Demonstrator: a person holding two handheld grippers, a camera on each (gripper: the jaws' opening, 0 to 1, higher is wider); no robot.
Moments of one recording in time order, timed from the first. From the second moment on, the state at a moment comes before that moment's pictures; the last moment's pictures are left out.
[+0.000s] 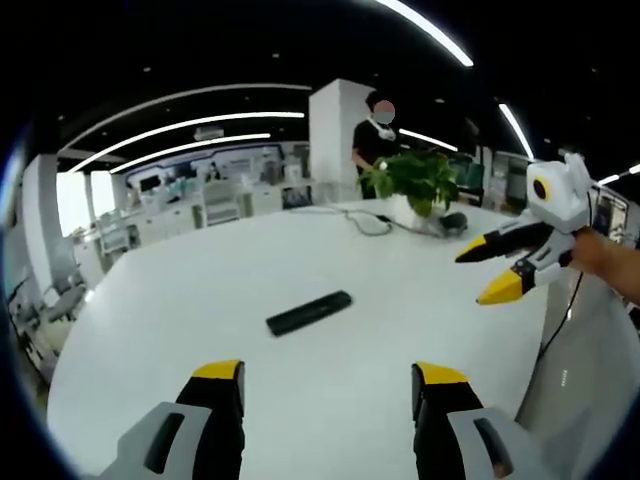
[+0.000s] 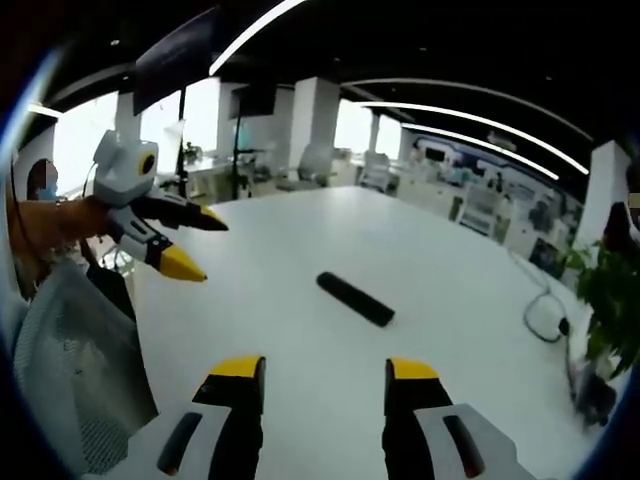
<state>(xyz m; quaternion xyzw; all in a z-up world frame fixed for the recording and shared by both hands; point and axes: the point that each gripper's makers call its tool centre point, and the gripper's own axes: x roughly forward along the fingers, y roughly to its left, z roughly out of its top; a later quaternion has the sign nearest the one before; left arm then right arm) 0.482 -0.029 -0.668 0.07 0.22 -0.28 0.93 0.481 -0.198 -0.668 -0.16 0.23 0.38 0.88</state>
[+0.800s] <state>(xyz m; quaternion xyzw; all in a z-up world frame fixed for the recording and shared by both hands) 0.520 -0.018 -0.692 0.11 0.24 -0.29 0.92 0.514 -0.193 -0.684 -0.19 0.24 0.39 0.87</state>
